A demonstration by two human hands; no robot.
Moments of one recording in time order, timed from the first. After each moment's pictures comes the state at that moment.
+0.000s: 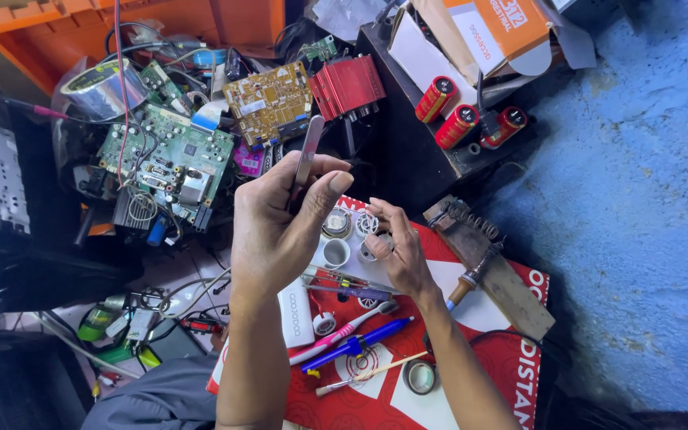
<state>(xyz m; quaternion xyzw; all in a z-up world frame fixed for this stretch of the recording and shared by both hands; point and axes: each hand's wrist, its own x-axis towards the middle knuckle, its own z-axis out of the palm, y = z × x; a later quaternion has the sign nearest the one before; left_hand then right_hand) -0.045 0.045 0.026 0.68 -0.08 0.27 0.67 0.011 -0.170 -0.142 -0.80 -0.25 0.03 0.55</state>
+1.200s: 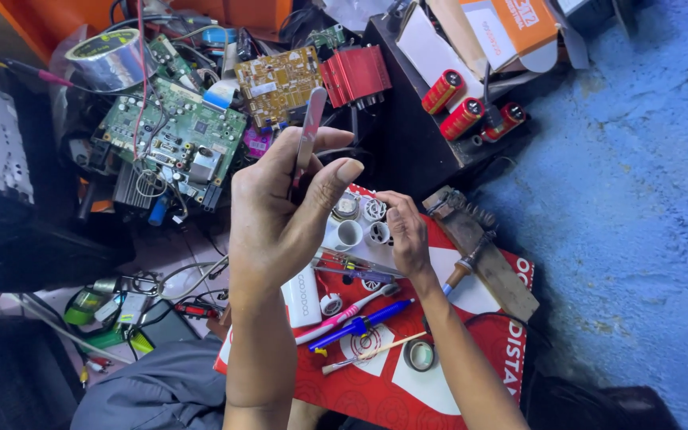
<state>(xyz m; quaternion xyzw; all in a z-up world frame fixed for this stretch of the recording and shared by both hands) -0.079 0.073 0.037 0.69 -0.10 0.30 0.65 0.004 -0.157 -0.143 -0.84 -0.27 -0.10 0.46</state>
